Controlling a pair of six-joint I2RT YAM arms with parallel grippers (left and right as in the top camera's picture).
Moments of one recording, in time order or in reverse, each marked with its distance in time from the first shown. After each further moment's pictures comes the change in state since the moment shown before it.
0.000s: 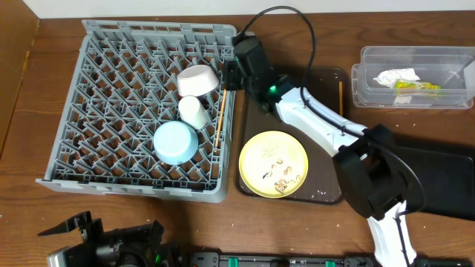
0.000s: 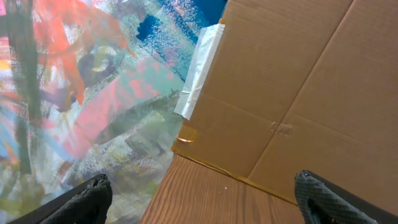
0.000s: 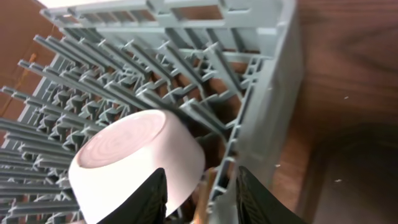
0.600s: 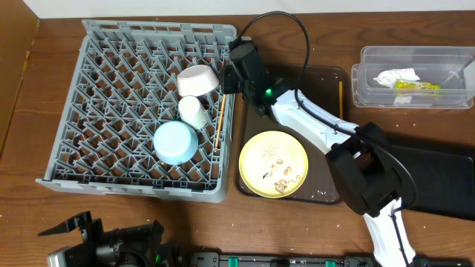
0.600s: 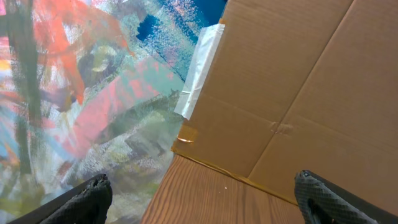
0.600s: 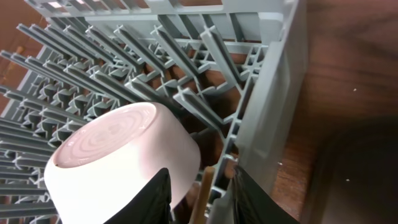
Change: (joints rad) left arm 0.000 0.000 0.000 0.000 0.000 0.000; right arm 0.008 0.042 0.002 0.022 0.018 -0.003
